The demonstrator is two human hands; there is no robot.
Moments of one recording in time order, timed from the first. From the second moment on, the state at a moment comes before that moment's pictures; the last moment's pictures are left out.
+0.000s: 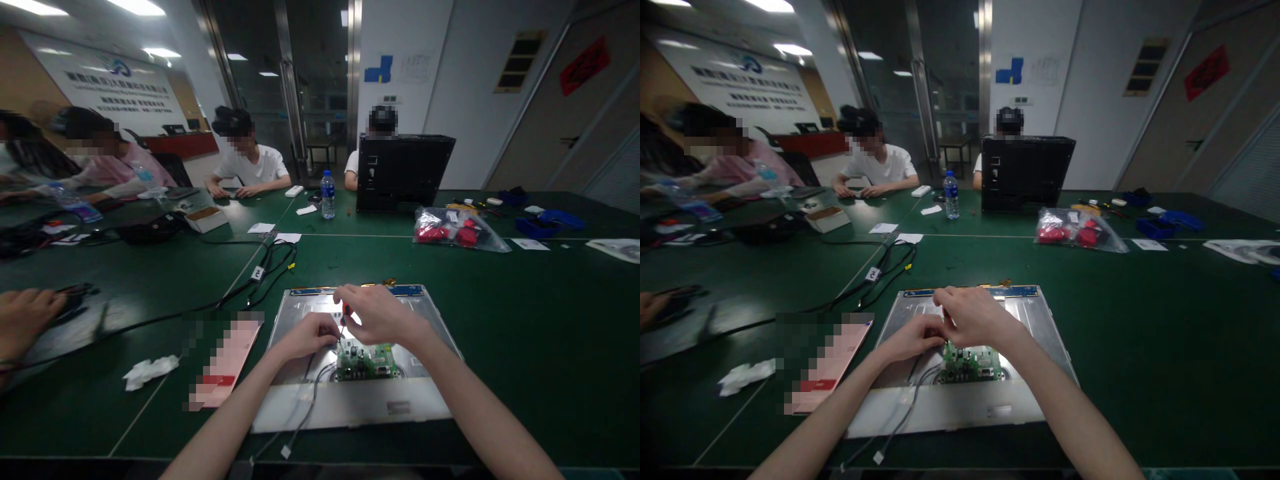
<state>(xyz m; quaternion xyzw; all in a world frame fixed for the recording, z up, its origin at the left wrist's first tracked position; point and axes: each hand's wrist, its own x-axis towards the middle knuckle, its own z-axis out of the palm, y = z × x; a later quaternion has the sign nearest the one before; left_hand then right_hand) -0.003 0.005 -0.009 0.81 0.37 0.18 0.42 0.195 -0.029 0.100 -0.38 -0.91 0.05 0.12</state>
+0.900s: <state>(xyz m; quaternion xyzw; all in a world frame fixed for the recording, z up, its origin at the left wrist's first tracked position) -0.005 0.007 -0.012 0.81 0.37 0.17 0.43 0.193 -0.025 0.095 -0.40 -0.91 0.05 0.13</state>
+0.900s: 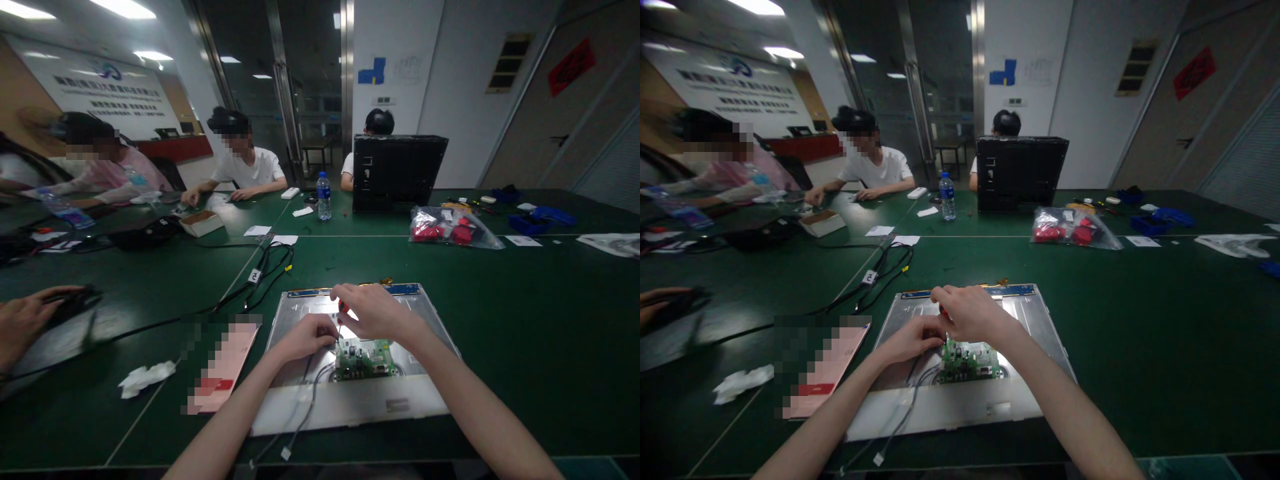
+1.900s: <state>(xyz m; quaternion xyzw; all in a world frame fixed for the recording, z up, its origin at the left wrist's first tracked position) -0.003 0.009 -0.015 0.79 0.38 0.17 0.45 0.191 -0.027 0.094 -0.40 -0.91 0.03 0.13</state>
